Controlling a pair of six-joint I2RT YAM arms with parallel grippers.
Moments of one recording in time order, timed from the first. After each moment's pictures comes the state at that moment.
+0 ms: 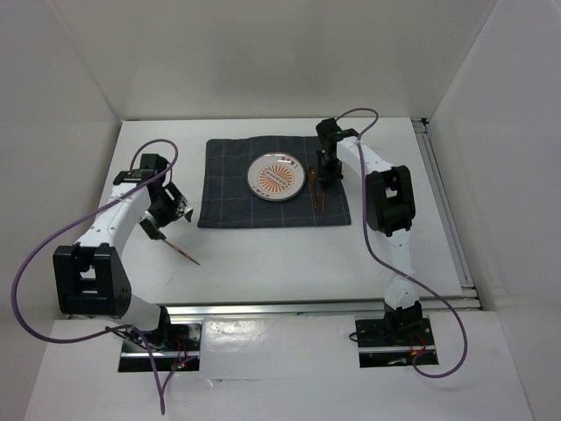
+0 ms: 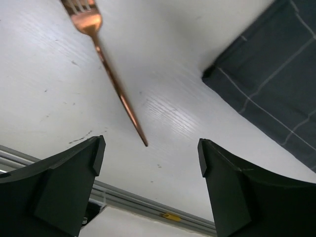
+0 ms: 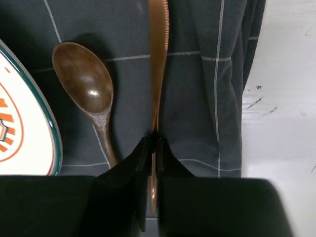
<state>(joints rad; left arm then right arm) 0.00 1.46 1.15 -0.97 -0.10 -0.72 0.29 2.33 1.97 -0.87 0.07 0.36</state>
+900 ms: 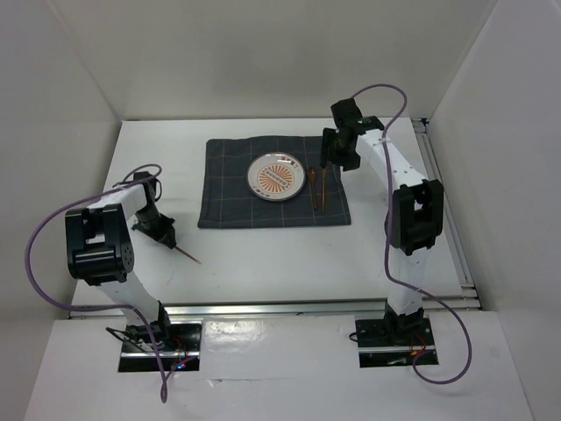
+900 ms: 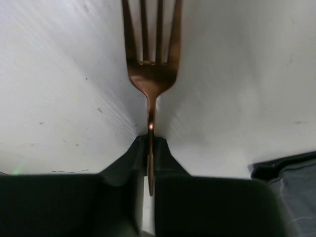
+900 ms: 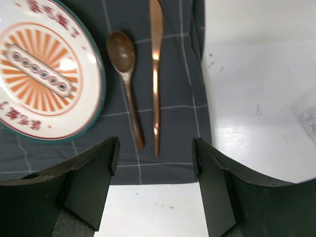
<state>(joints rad) 0.19 1.73 1.04 -0.84 -0.05 -0.90 0.28 2.02 1.89 -0.88 0.10 0.38</state>
